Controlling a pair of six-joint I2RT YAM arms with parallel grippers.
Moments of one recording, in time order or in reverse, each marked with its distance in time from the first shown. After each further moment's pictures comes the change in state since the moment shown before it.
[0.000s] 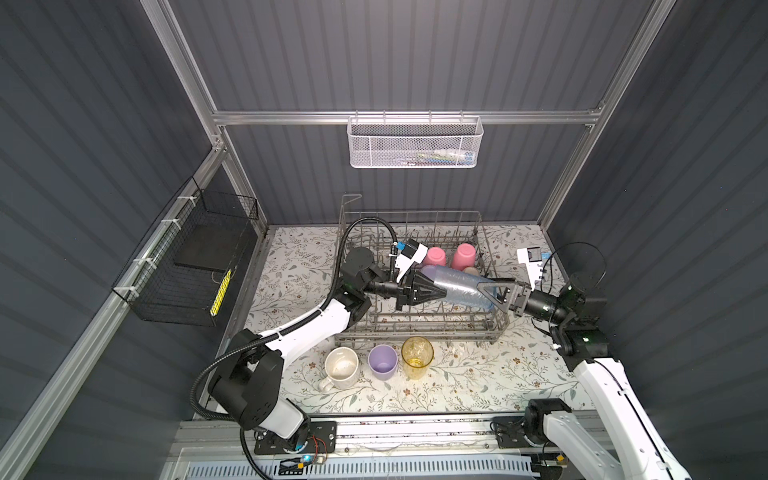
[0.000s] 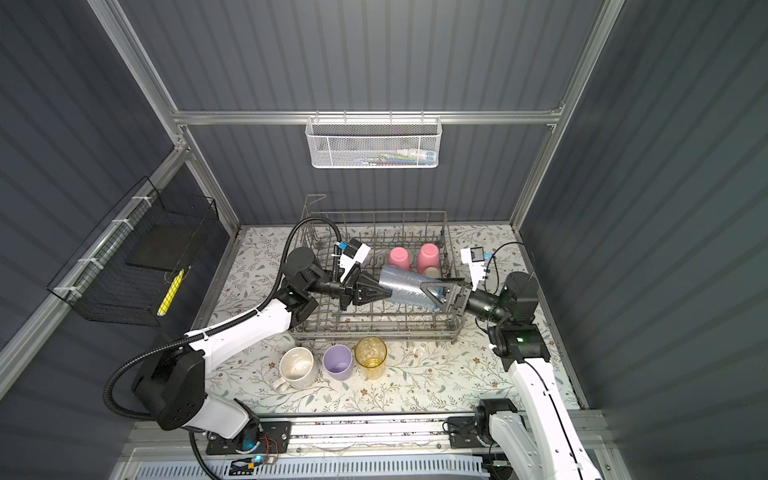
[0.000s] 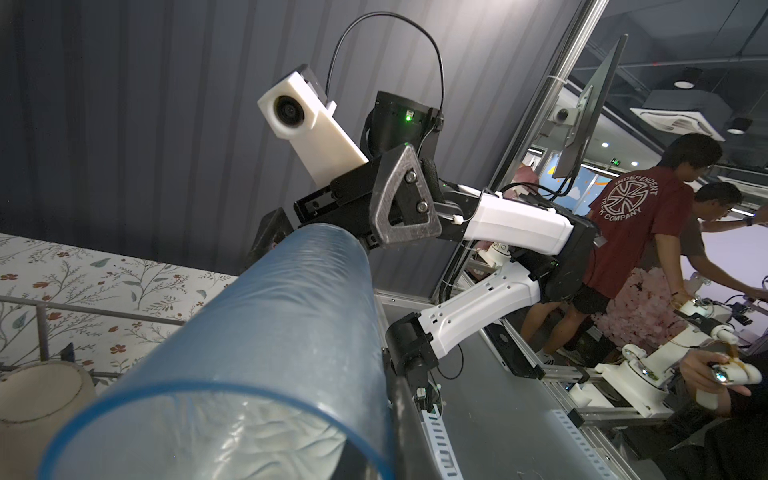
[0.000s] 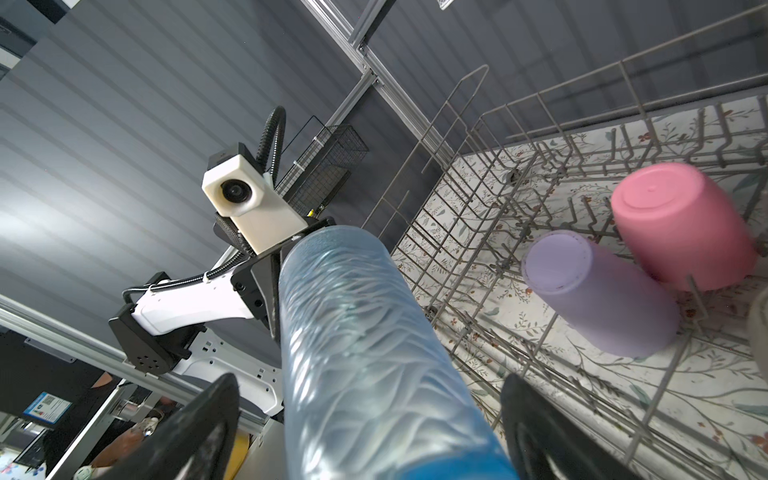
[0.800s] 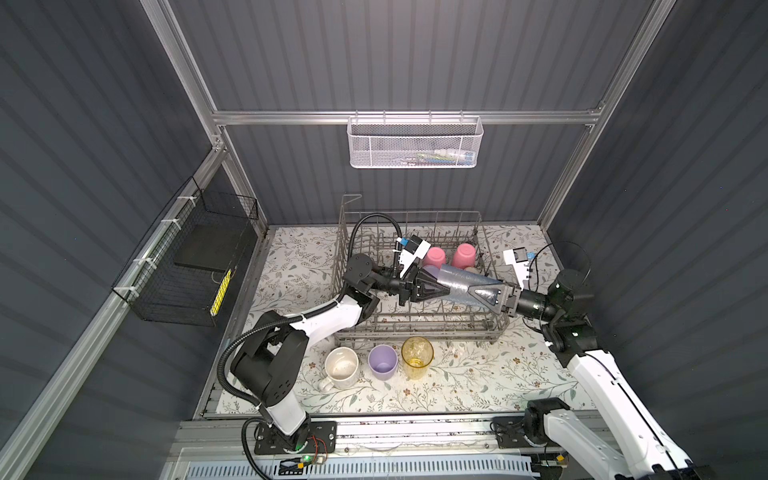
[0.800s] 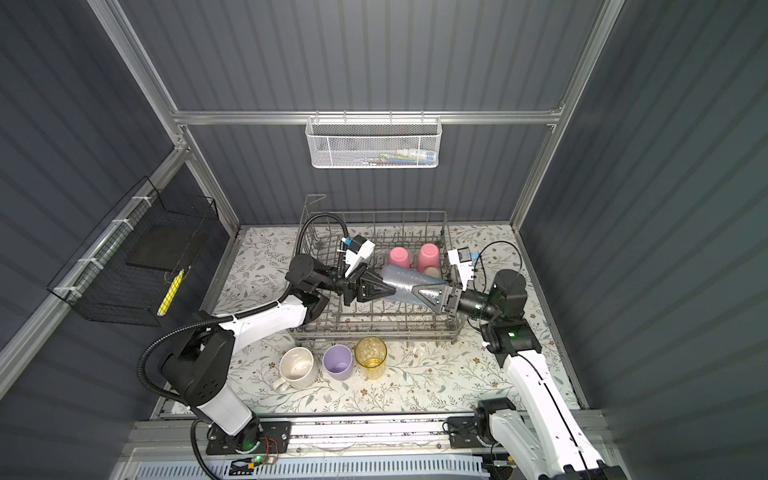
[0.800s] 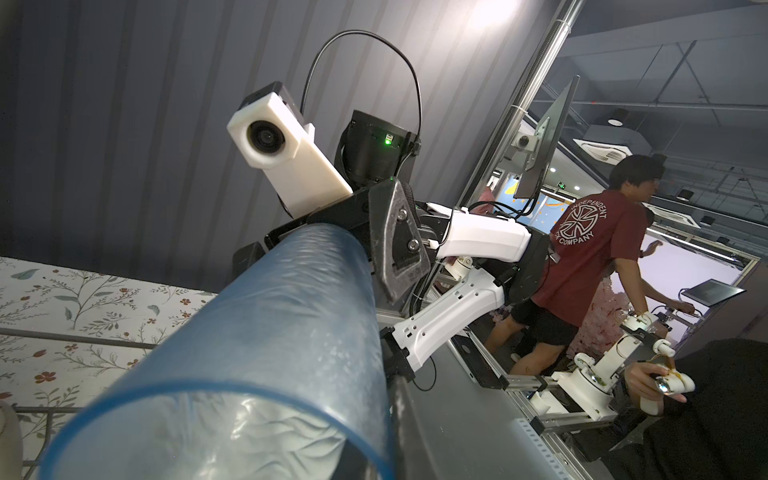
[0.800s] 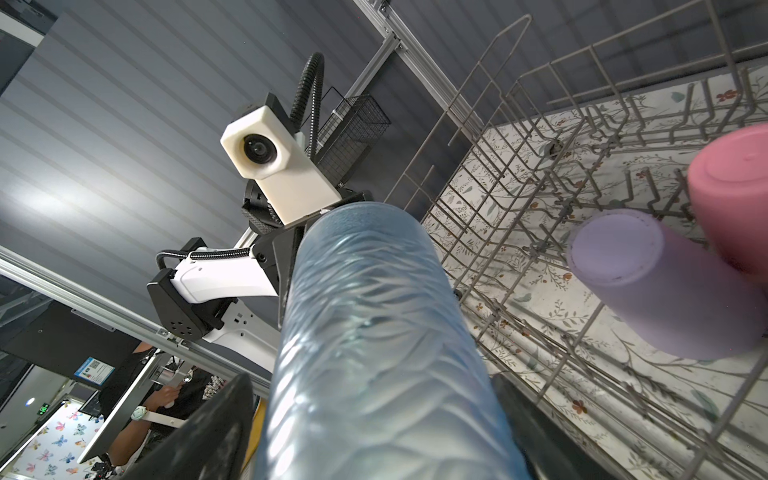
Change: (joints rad) left arm 0.000 0.132 0.018 0.355 0.047 -0.291; right arm 0.086 0.062 -0.016 0.078 -0.011 0.028
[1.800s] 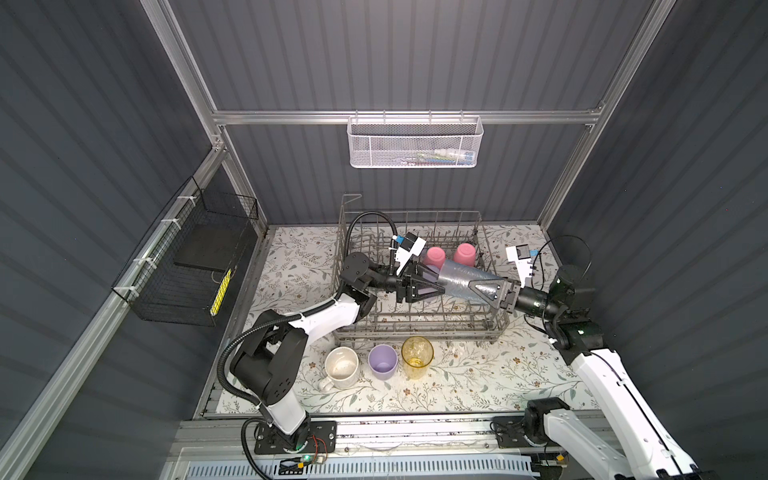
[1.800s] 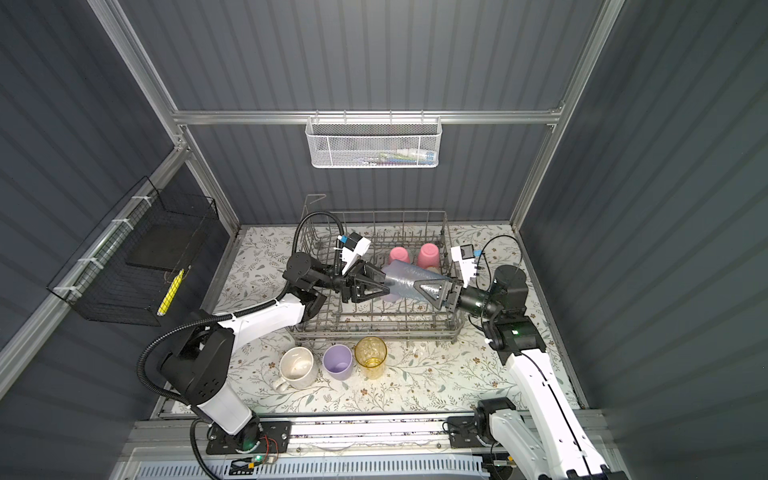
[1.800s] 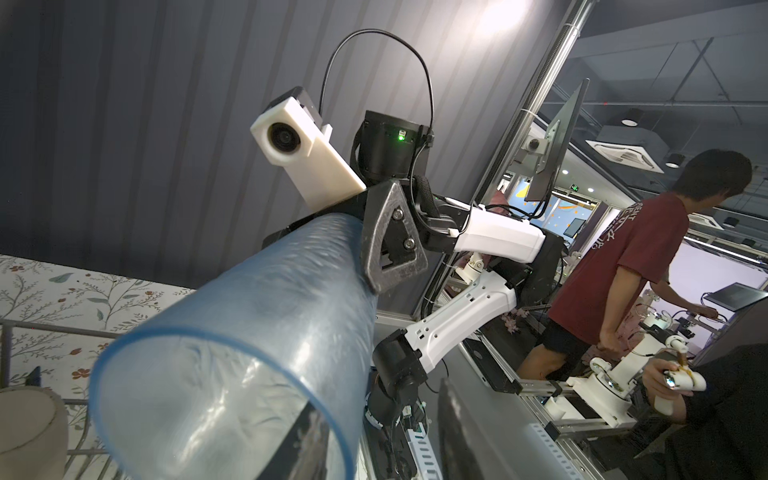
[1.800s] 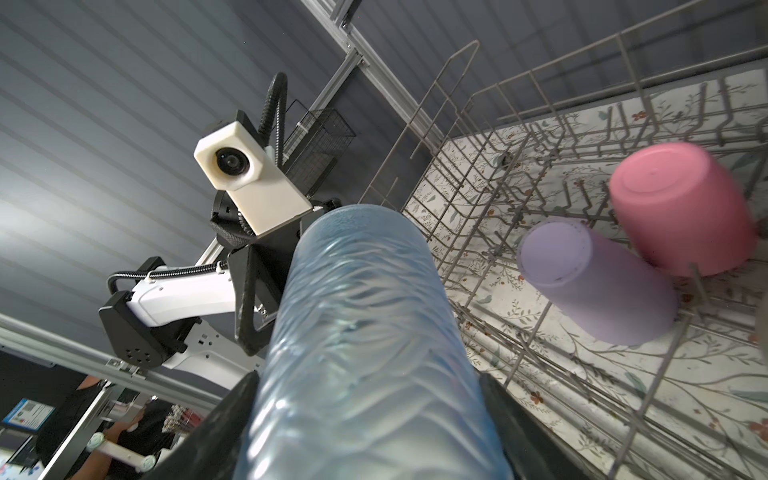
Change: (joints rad) left arm 0.038 0.000 -0.005 -0.002 -0.011 0.022; right arm -0.019 -0.008 0.091 -0.214 0.127 -0.115
